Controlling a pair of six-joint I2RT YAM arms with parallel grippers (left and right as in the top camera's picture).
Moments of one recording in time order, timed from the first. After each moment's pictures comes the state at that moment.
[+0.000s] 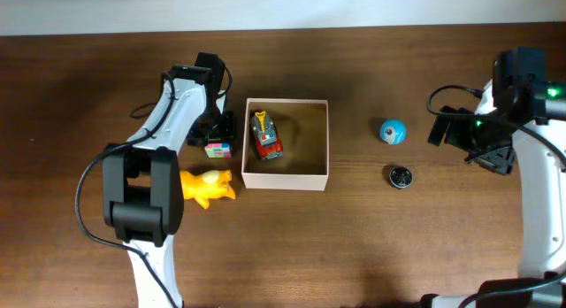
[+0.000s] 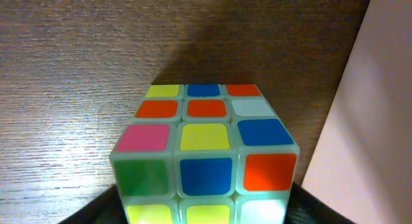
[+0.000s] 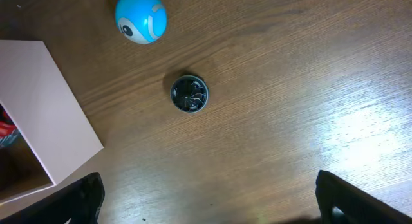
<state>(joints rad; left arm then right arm) -0.18 2.19 1.75 -1.13 0.03 -0.18 -0.19 1.56 1.63 -1.44 -0.07 0.29</state>
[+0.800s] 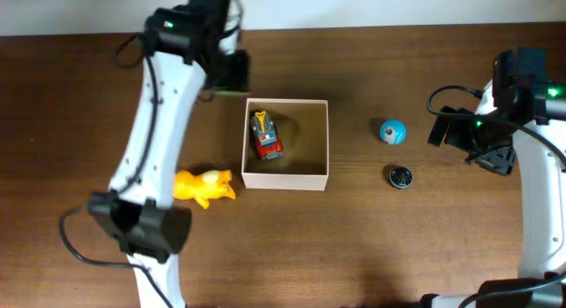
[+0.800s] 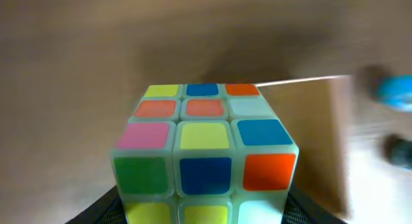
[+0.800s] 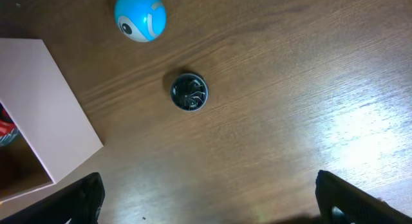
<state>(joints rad) -0.34 2.09 2.40 -1.44 0.03 -0.17 -0.19 1.56 1.63 -1.45 -0.07 0.29</state>
